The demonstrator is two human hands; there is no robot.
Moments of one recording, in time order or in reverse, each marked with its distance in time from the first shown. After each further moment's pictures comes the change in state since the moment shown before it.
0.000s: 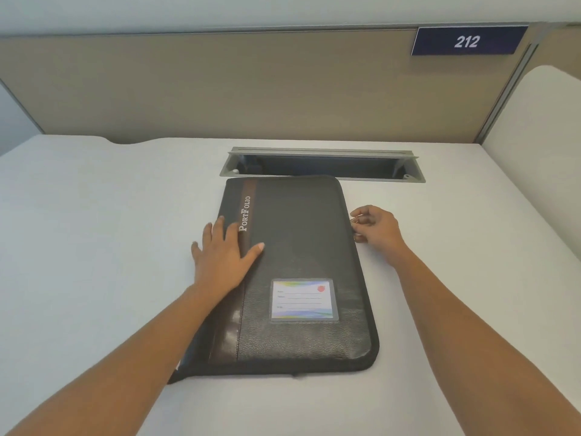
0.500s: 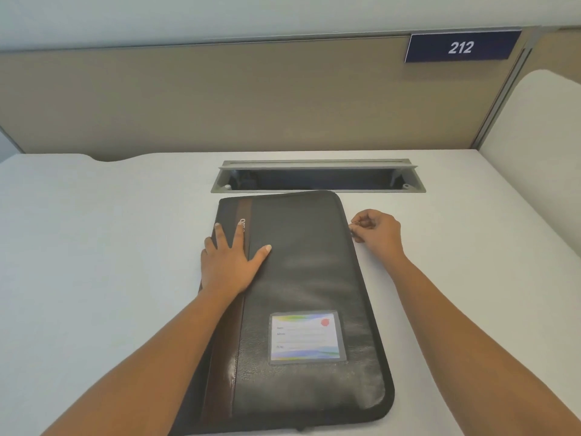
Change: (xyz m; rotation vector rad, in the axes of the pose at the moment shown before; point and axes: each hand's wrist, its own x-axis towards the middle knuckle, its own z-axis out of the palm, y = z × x) left_hand 0.055 0.008 0.022 0.082 -0.049 -0.016; right_hand 0.033 0.002 0.009 -0.087 0.170 -0.080
